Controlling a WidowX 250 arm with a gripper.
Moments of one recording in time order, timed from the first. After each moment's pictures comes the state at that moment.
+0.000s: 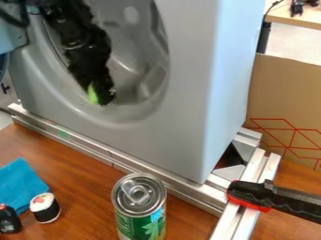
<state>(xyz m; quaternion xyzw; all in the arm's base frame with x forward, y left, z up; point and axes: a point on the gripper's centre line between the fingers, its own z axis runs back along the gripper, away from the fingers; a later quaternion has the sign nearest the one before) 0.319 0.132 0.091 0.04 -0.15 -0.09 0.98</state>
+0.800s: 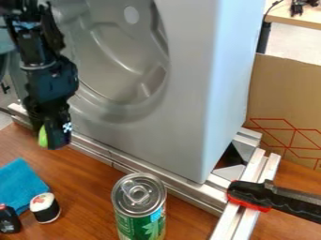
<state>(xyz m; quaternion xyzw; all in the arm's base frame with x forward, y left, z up) 0.225 0.116 0.076 -0.02 0.04 -0.11 0.99</state>
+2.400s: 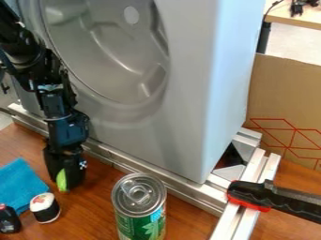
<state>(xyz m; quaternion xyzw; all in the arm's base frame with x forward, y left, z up) 0.241 0.131 -0.024 -0.12 0.11 -0.06 0.98</state>
